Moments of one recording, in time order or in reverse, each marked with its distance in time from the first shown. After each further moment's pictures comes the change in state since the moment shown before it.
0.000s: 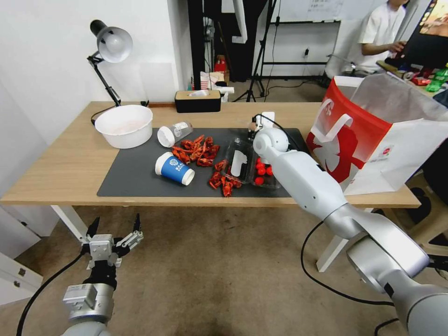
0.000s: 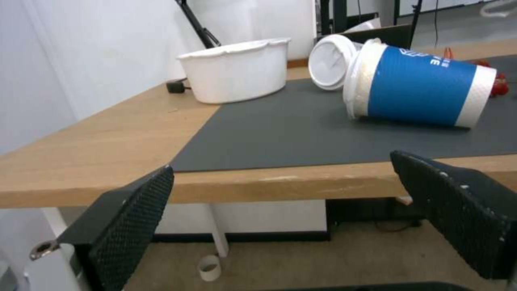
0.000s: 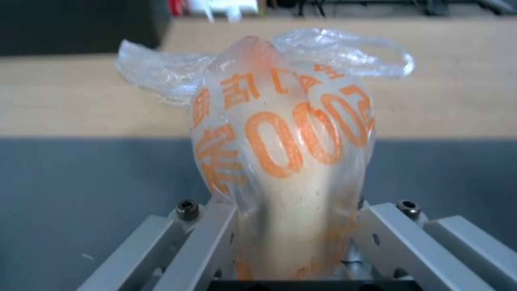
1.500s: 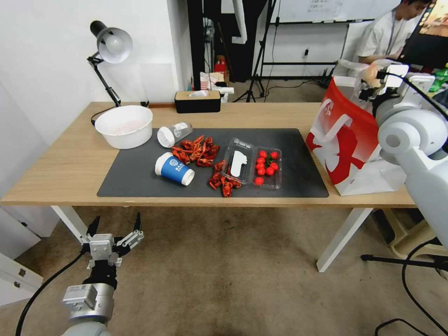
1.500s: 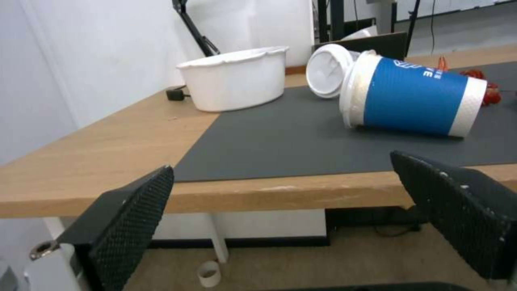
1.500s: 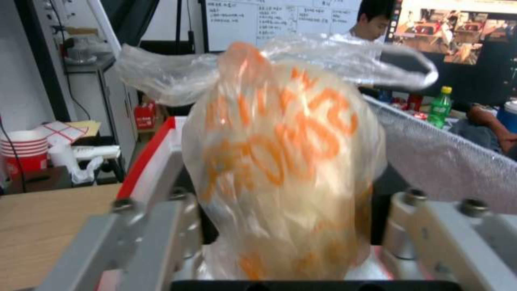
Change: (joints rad) left arm 0.010 0.001 0.001 -0.016 0.003 -0.006 0.000; right arm -0.310 -0.573 0.445 0.673 0.089 -0.045 0.123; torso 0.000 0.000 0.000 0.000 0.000
